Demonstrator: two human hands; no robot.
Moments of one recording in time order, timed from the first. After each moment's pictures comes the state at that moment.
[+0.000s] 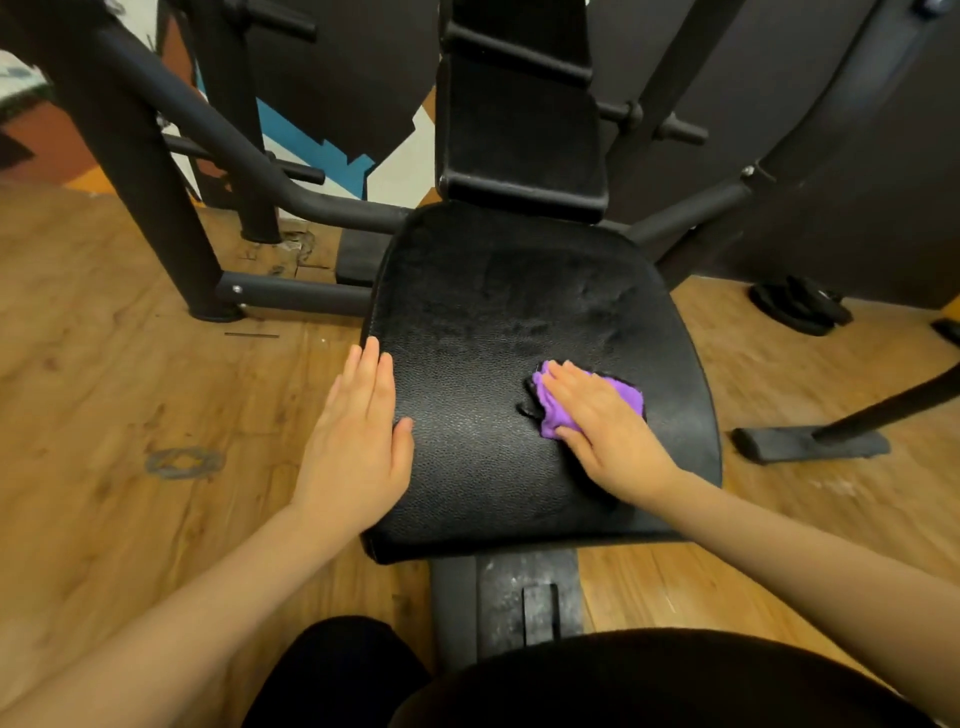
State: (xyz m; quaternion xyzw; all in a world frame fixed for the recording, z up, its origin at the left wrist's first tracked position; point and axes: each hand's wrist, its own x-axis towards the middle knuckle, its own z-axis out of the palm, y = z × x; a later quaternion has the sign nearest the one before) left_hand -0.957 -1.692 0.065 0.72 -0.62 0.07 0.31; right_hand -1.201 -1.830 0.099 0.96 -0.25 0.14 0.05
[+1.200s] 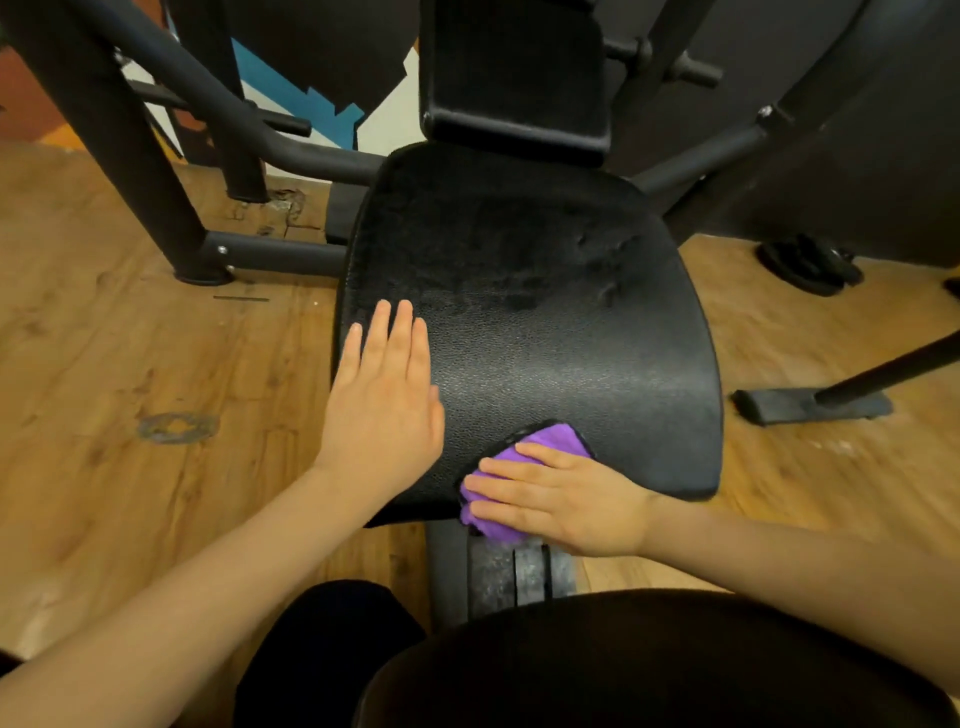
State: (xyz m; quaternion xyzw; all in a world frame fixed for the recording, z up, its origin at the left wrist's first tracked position) left_hand -0.994 -1.704 0.080 0.74 -0.63 0.16 0.17; right_hand -1.215 -1.785 0.055 0.97 0.06 -0.01 0.24
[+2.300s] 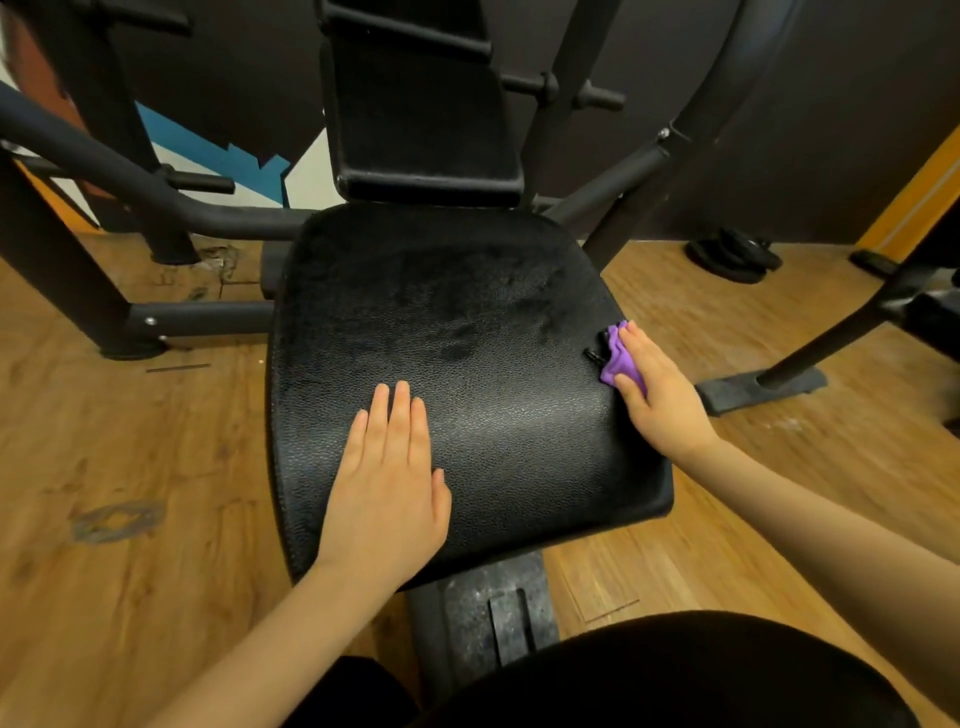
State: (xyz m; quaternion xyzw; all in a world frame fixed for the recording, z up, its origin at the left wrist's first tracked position) left_hand -1.028 -1.713 0.079 0.71 -0.68 0.11 0.15; right_hand -1.286 -1.871 0.116 0.83 -0.49 0.25 -0.02
